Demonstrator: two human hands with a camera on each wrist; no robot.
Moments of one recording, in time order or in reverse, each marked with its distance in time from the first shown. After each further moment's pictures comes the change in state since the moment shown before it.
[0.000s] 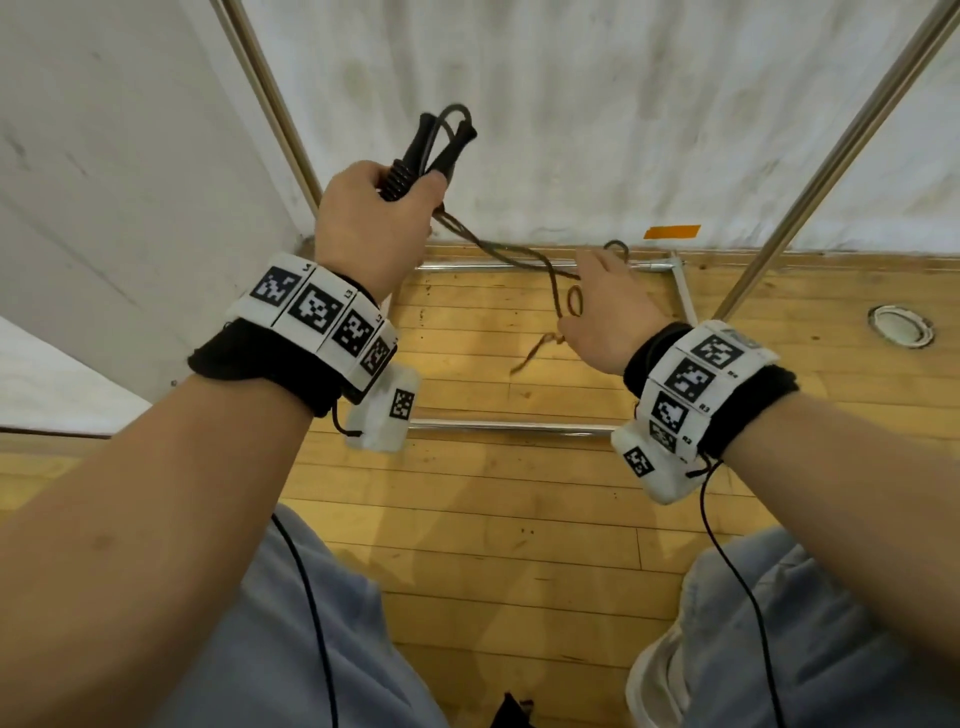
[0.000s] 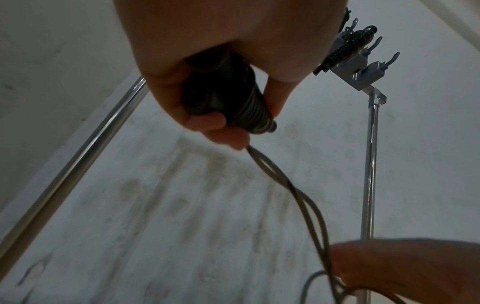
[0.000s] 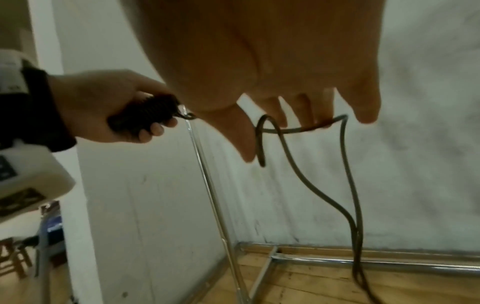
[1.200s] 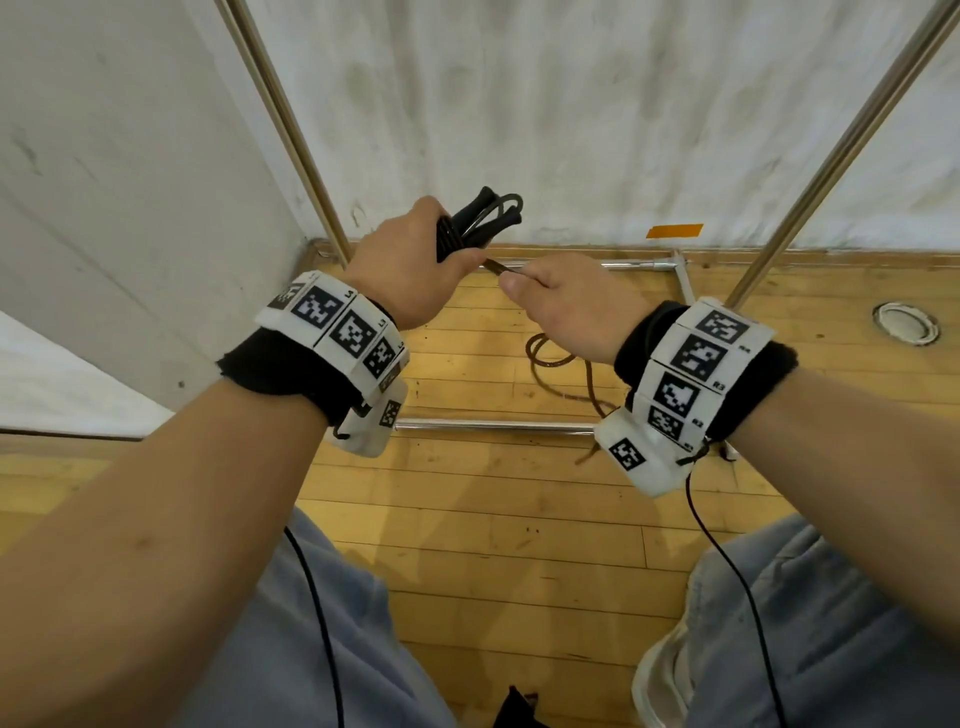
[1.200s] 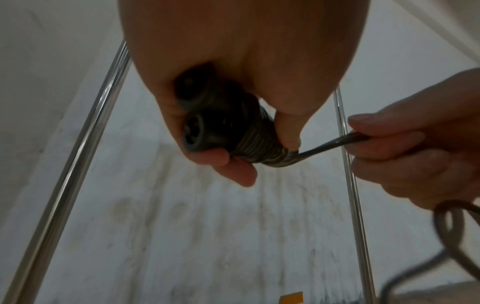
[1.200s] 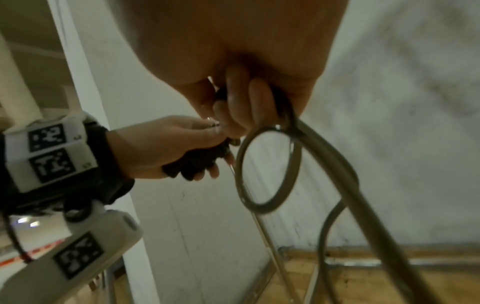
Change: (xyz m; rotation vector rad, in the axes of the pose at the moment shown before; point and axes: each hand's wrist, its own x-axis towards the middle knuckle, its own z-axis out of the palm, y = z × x) left_hand 0.003 -0.029 0.009 0.587 -0.249 0.325; right_hand -0.012 -0.035 -0.013 0.255 -0.034 -0.357
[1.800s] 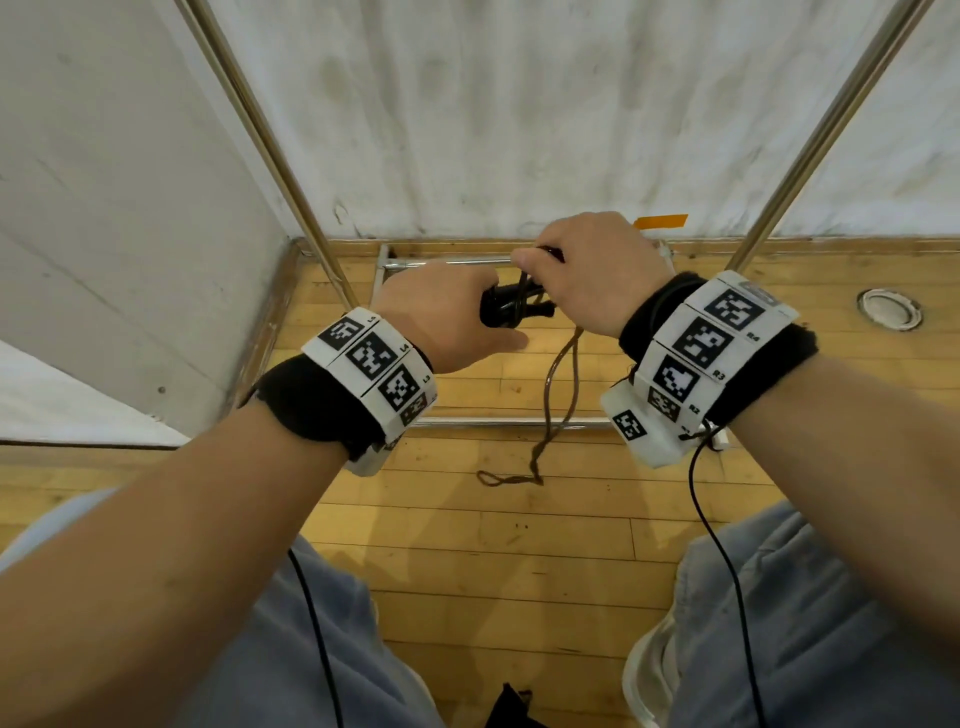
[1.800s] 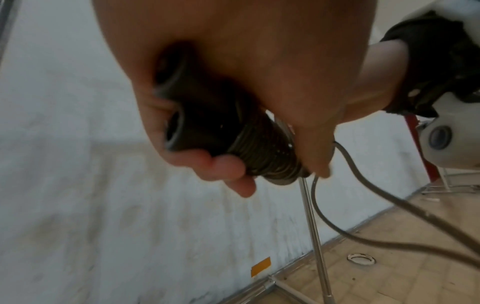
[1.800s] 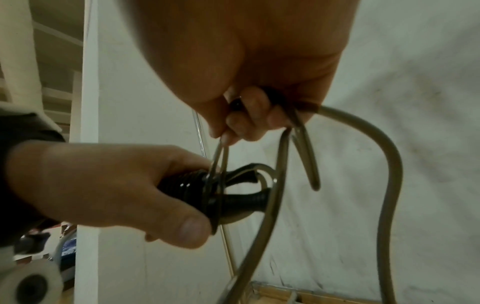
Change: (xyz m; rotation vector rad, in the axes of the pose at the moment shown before) left_hand -0.014 0.034 0.033 0.336 -0.245 0.157; right_hand -0.001 0.019 -0.026 -0.318 0.158 0.080
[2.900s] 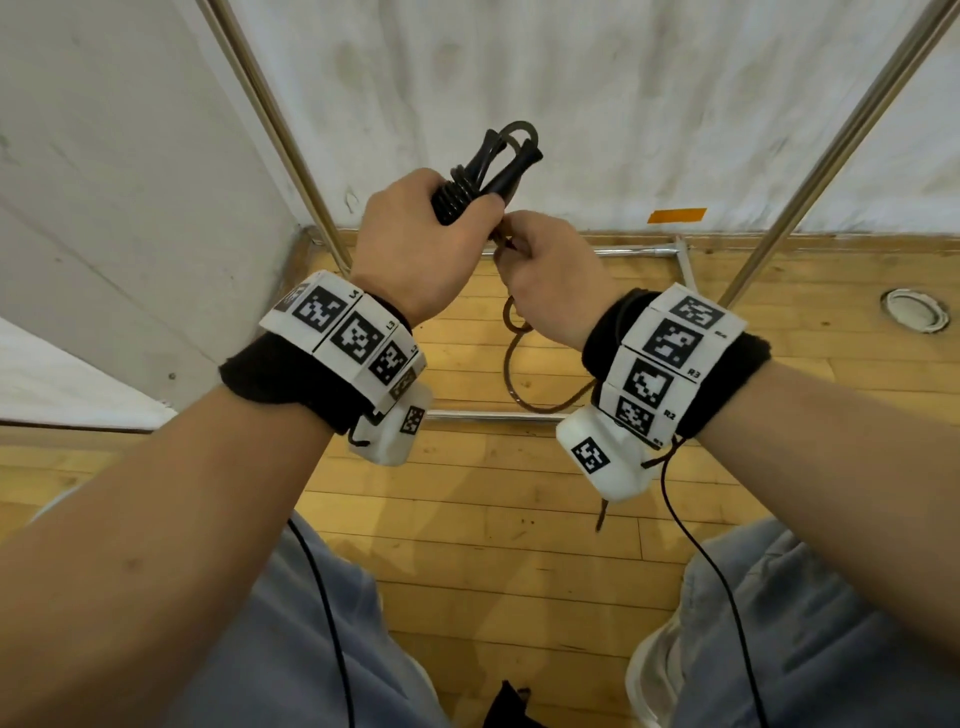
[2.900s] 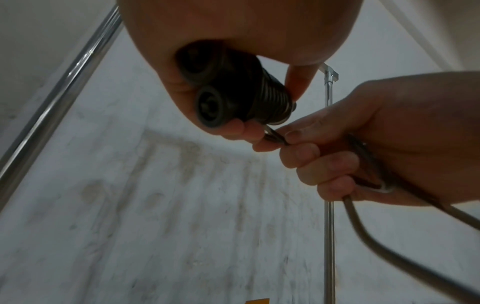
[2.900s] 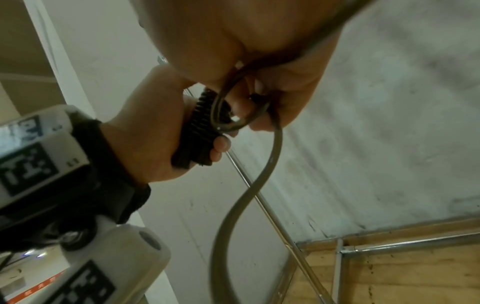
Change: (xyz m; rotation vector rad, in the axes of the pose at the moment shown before) left_hand -0.005 0.001 -0.037 -0.792 0.408 -0.288; right_hand 0.006 -0.034 0.028 0.633 0.010 0.087
